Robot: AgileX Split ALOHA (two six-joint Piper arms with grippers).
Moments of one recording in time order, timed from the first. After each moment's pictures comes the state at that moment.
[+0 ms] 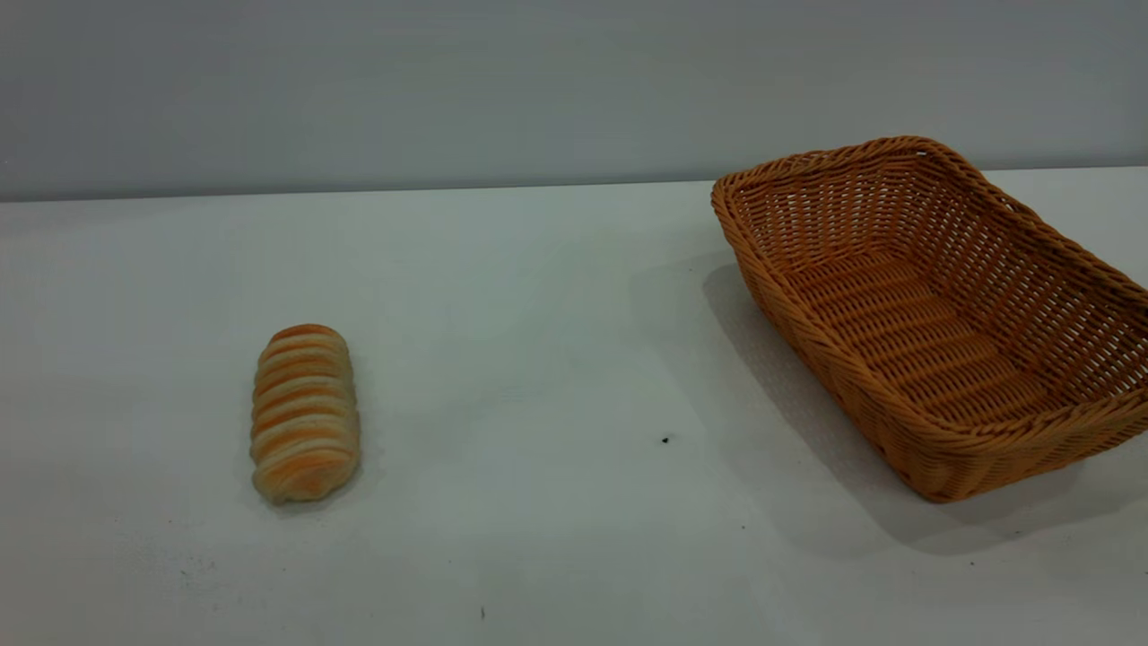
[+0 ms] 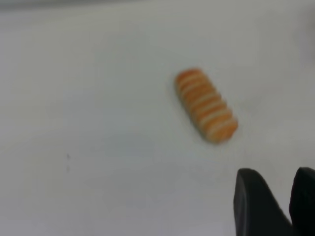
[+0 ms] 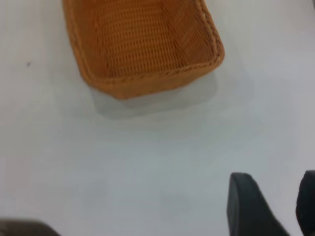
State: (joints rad) left arm -0.11 0.42 -0.52 -0.06 0.74 0.00; right arm 0.17 0.19 -0.50 -0.10 1.06 0.14
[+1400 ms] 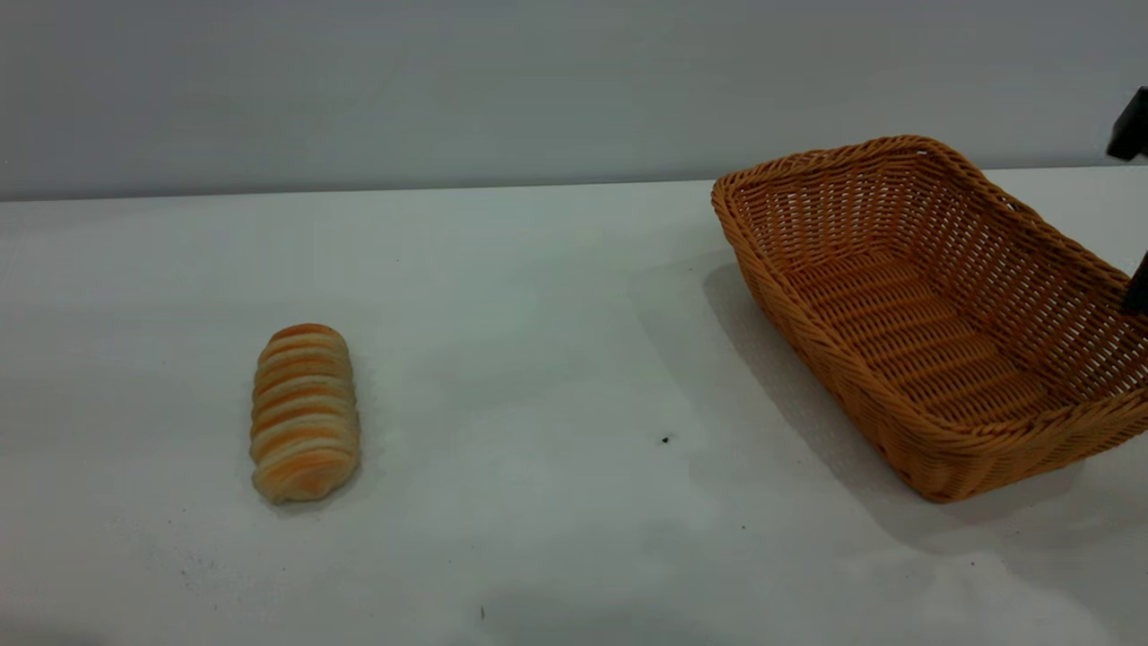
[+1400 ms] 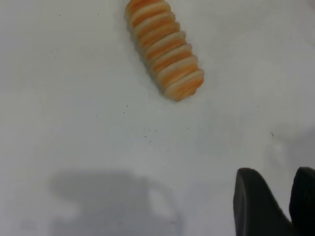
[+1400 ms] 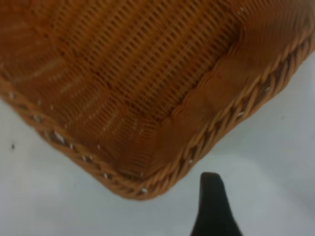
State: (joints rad) left arm -0.11 0.89 -0.60 -0.25 0.64 0.13; right arm 0.17 1.49 -0.73 -0.02 0.51 0.77
